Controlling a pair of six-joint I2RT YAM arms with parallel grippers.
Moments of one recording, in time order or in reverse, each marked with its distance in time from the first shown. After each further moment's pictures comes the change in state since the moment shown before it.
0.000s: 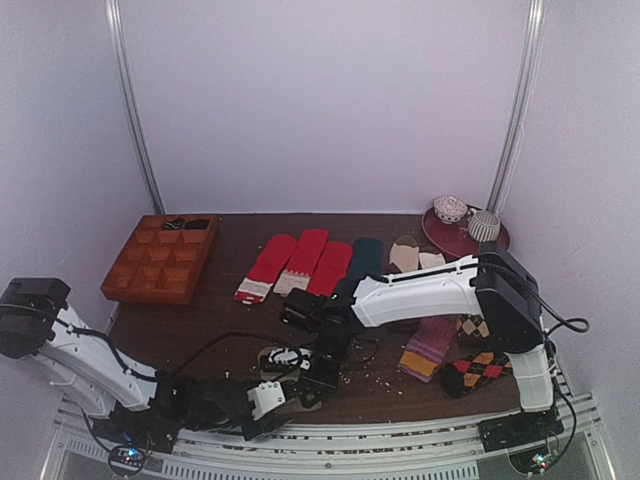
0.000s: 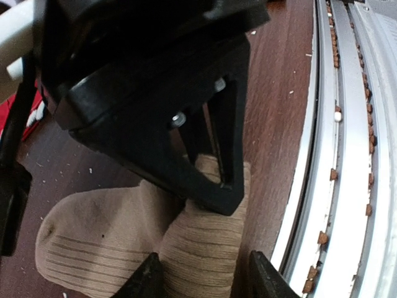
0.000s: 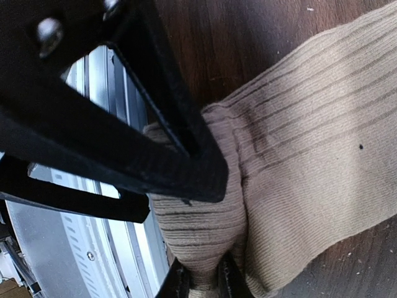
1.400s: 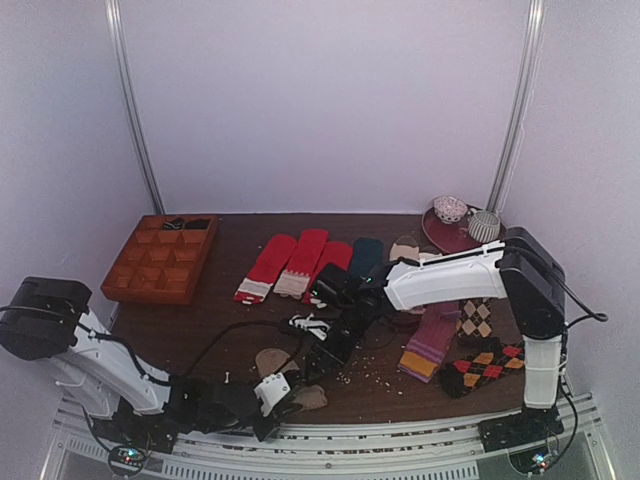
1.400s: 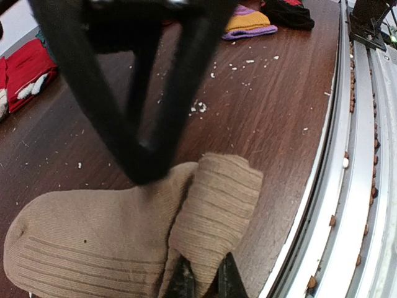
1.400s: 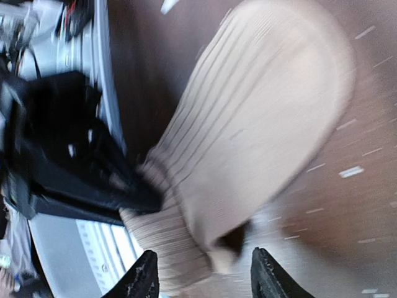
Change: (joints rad) left arm 0.000 0.124 0.023 0.127 -0.010 -0.215; right arm -0.123 -0.135 -0.196 0.262 -0.098 0.200
